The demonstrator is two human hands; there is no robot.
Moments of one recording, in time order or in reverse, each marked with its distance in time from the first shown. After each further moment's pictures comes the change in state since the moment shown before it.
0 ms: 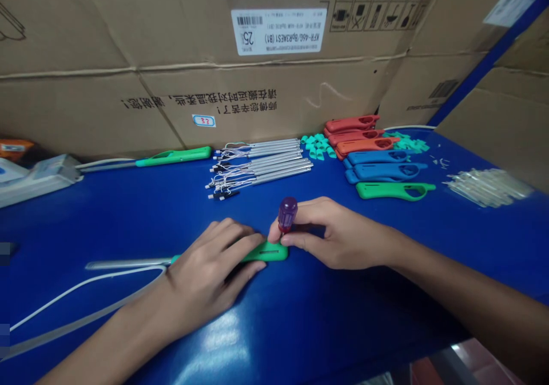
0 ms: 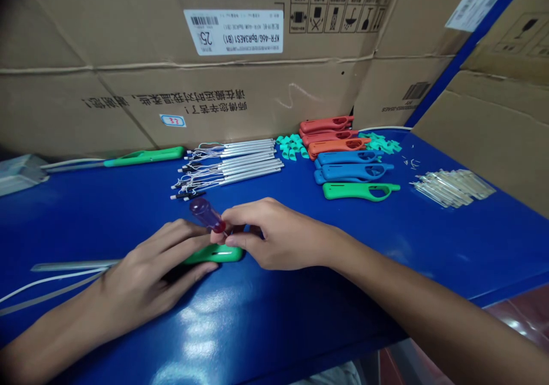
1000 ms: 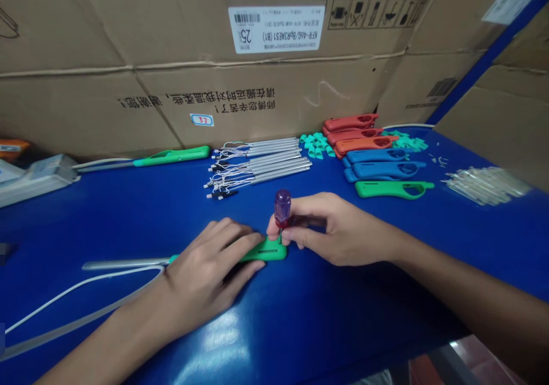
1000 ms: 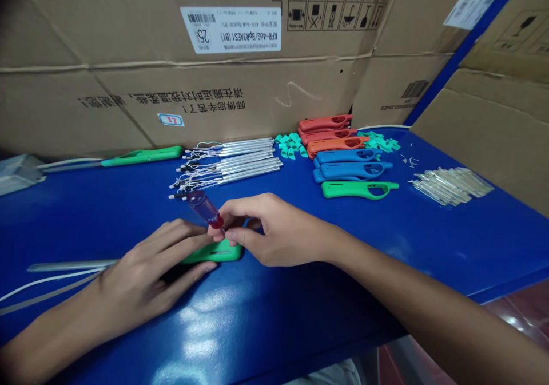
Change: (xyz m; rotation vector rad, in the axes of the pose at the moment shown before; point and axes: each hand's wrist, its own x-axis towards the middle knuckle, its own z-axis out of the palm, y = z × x) left_hand 0.000 0.001 0.000 0.017 -0.014 -0.002; right_hand 0.000 -0.007 -0.001 0.166 0.039 0.135
